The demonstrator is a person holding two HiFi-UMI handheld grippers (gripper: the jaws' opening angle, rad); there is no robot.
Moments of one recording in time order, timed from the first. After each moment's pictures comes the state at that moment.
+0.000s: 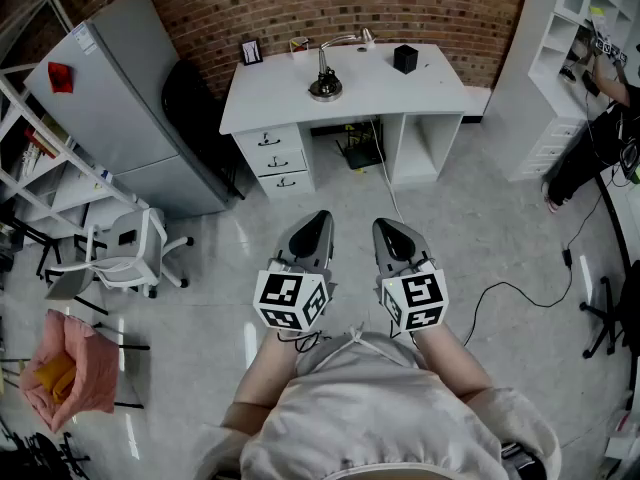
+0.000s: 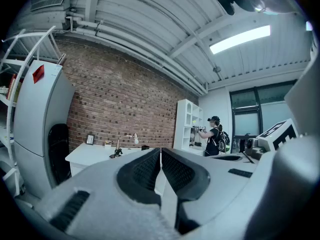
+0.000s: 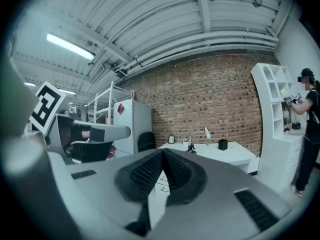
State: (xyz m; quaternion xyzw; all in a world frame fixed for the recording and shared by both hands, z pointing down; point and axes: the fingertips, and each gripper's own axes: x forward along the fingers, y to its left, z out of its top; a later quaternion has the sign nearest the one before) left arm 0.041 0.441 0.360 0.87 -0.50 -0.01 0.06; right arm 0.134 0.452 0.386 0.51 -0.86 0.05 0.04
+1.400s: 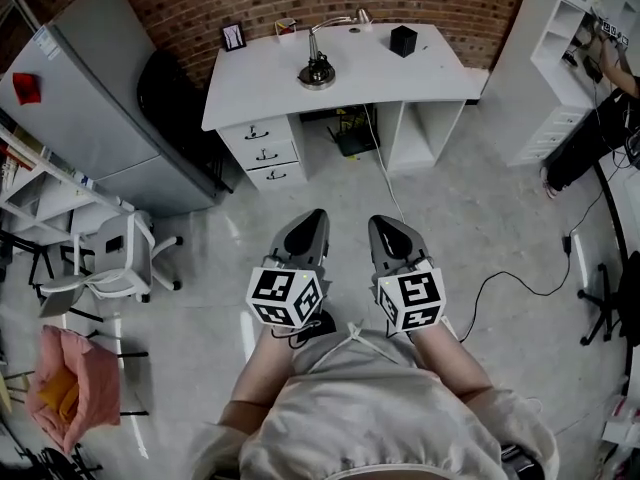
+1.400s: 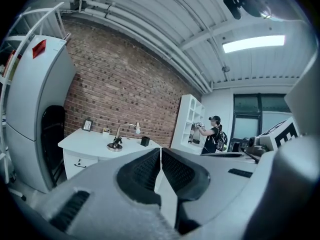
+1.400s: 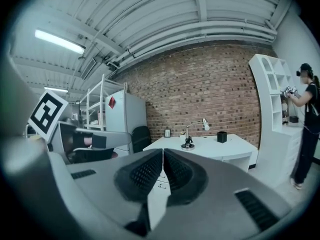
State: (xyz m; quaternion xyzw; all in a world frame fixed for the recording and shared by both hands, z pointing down) left arm 0.019 0.360 0.413 0.87 -0.47 0.00 0.13; right arm 0.114 0.379 0.421 0.53 -0.84 0.08 0.06
